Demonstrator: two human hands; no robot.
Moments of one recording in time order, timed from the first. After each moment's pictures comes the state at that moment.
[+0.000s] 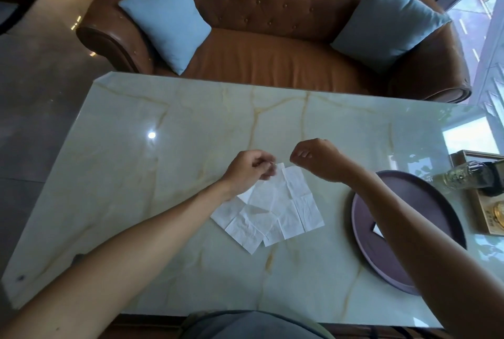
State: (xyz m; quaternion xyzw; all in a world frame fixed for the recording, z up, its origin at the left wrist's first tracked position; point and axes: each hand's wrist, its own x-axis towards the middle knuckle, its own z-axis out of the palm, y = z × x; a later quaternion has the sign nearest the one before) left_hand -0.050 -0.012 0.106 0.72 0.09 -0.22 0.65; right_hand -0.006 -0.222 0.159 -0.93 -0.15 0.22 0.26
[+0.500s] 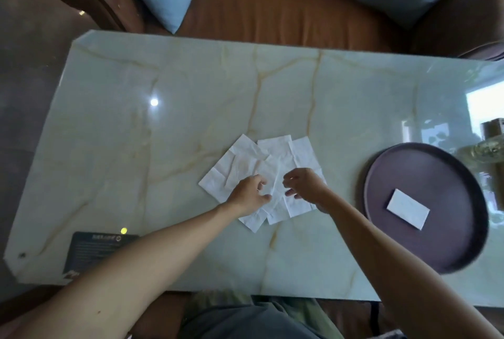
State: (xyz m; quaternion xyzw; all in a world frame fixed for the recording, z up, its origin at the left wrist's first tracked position) left_hand -0.113 -0.026 -0.018 0.85 0.07 -0.35 0.39; right_hand -0.074 -0.211 0.012 -0.80 0.16 0.39 0.42
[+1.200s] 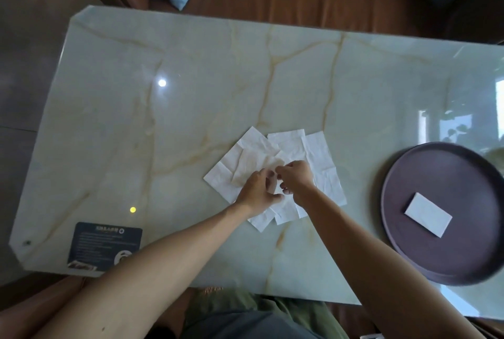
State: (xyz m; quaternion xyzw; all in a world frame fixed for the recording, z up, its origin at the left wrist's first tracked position) left_hand -0.113 -0.032 -0.044 0.83 0.12 -0.32 0.44; right_hand -0.060 -0.152 -0.011 -0.75 0.34 0.35 0.46
